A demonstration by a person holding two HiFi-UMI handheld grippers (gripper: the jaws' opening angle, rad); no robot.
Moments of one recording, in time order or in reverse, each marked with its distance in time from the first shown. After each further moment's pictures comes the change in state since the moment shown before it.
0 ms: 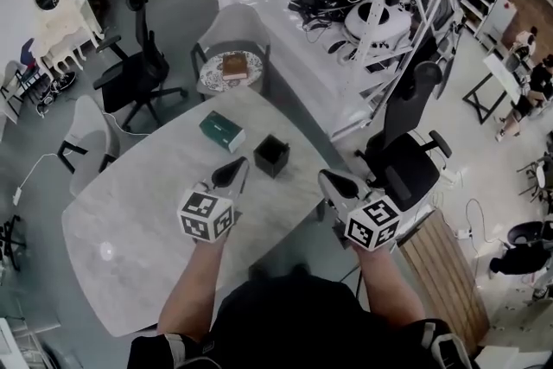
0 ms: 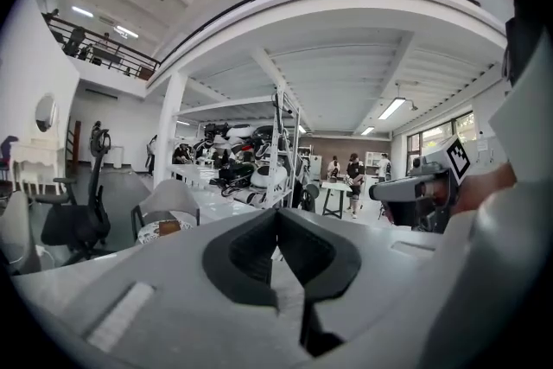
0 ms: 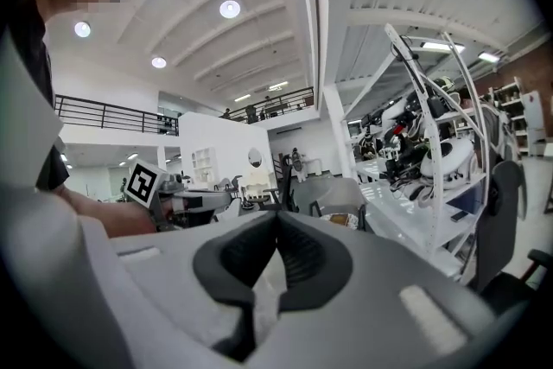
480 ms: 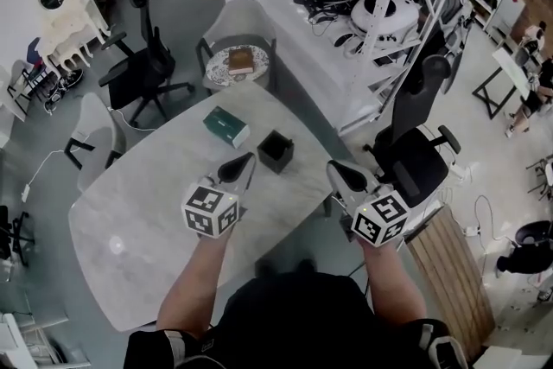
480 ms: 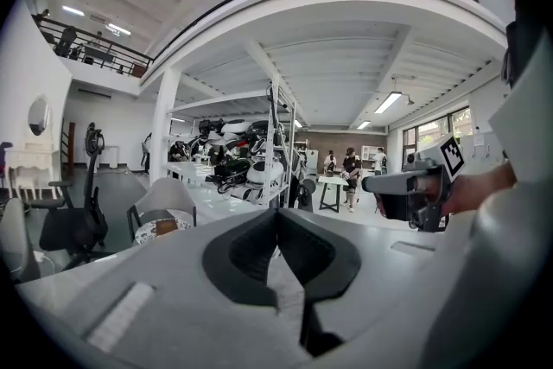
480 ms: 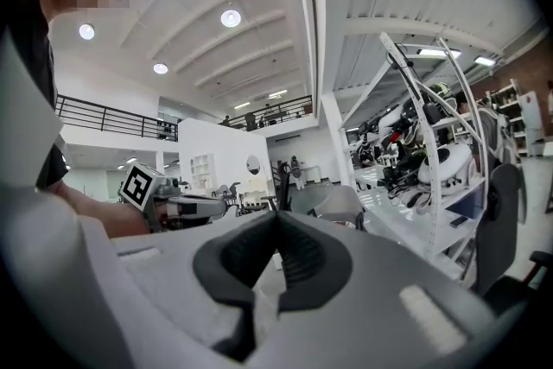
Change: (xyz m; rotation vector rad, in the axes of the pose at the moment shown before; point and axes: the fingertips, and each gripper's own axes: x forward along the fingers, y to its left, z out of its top) left arm 0.015 -0.013 0.001 0.029 0.033 -0.023; right arm -0.005 -0.021 0.010 -0.007 -0.059 -0.011
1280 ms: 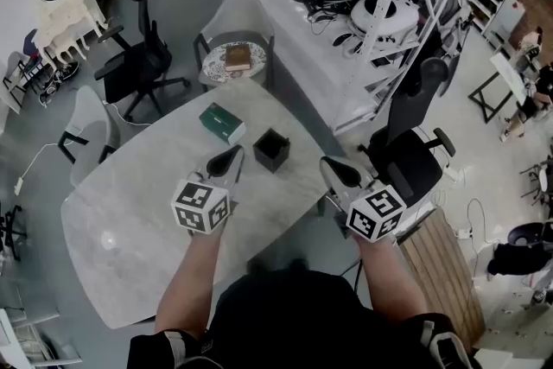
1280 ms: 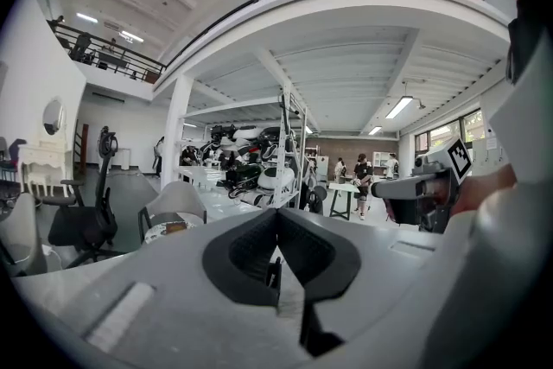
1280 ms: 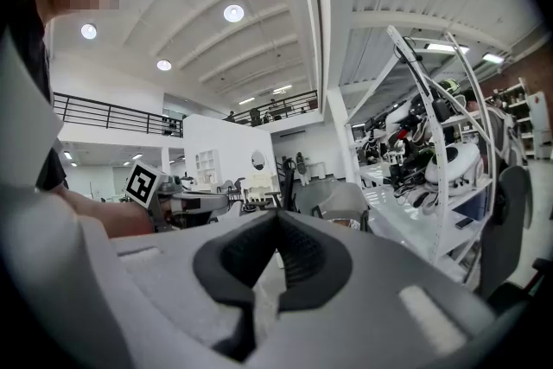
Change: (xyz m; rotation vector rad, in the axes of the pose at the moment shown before) left arm -0.005 0.026 0.004 -0.020 -0.033 0.073; right arm 0.018 0.002 0.002 -0.008 0.030 0.038
